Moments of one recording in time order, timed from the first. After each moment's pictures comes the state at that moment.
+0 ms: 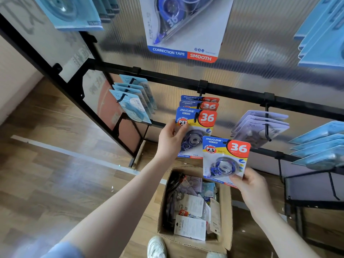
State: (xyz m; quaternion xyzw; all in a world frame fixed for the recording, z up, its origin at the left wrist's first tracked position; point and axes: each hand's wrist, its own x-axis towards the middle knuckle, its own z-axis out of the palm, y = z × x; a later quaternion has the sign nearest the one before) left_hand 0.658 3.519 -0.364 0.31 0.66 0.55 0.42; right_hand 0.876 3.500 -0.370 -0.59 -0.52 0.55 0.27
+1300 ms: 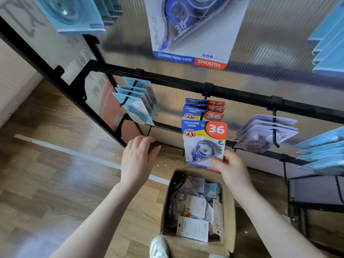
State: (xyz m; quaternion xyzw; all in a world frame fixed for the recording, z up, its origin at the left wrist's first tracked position) left_hand 0.586 3.451 -0.387 0.56 0.80 0.22 0.03; right_hand 0.815 3.530 -0.364 -0.56 -0.56 0.56 0.25
